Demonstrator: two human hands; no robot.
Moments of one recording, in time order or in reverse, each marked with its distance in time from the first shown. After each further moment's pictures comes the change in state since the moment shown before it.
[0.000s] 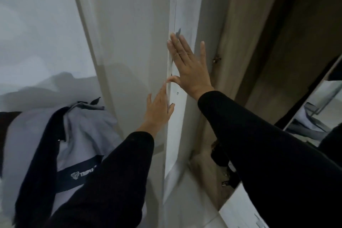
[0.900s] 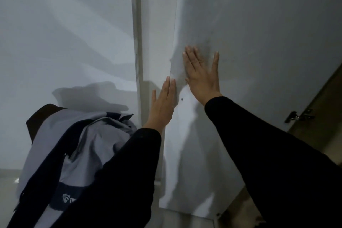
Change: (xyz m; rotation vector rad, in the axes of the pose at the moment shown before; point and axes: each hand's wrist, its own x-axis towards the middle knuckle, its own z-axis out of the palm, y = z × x) left_hand 0.143 -0.125 0.012 0.393 0.152 -0.359; right_hand 0.169 -0.043 0.200 0.129 0.012 -0.225
